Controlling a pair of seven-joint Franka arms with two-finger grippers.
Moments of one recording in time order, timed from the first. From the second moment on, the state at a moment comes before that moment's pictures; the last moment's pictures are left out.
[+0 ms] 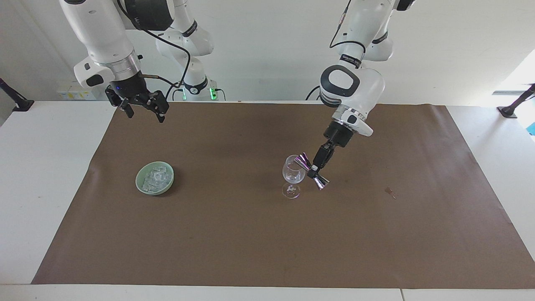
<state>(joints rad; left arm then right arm) -0.30 0.16 -0.29 -1.97 -1.58 3.01 0.12 0.07 0.03 -0.03 -1.54 -0.02 1.57 0.23</state>
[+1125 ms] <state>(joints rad) -0.30 0.18 -0.28 -1.94 -1.49 3.01 0.22 0.07 0.03 -0.03 -1.55 -0.02 1.53 0.23</state>
